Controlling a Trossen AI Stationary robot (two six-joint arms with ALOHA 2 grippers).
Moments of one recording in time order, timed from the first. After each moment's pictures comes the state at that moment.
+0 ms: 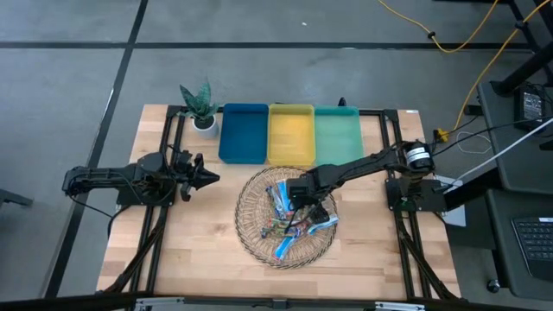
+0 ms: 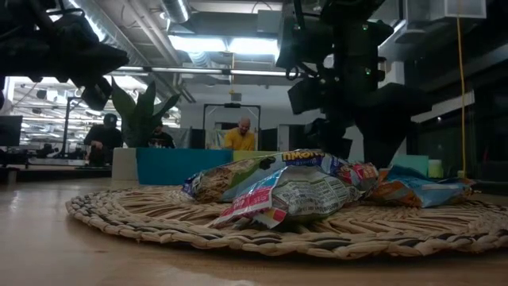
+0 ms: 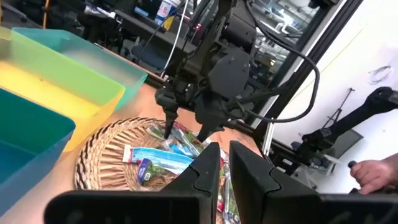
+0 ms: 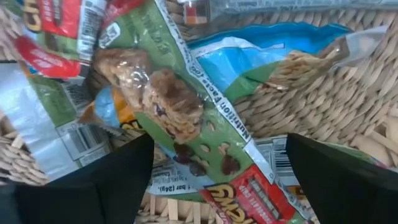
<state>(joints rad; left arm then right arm) 0.08 0.05 0.01 0.07 0.11 -0.53 0.10 1.90 1.24 -0.80 -0.07 -0.15</state>
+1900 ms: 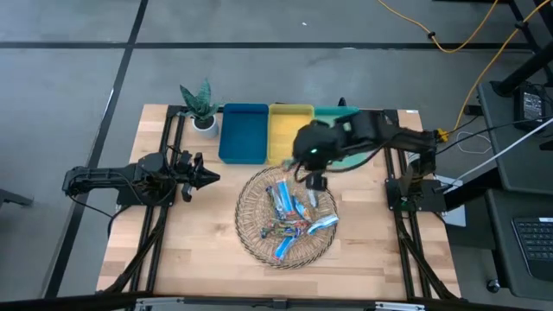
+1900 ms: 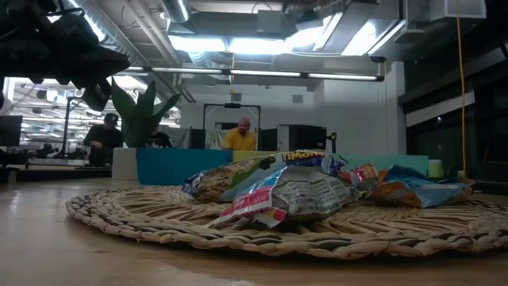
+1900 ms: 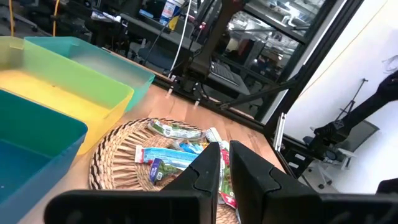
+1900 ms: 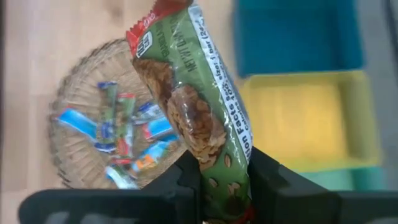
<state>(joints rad) 0.08 0.05 0.01 0.05 0.09 -0.47 0.08 1.86 2.33 -1.55 0.19 0.10</state>
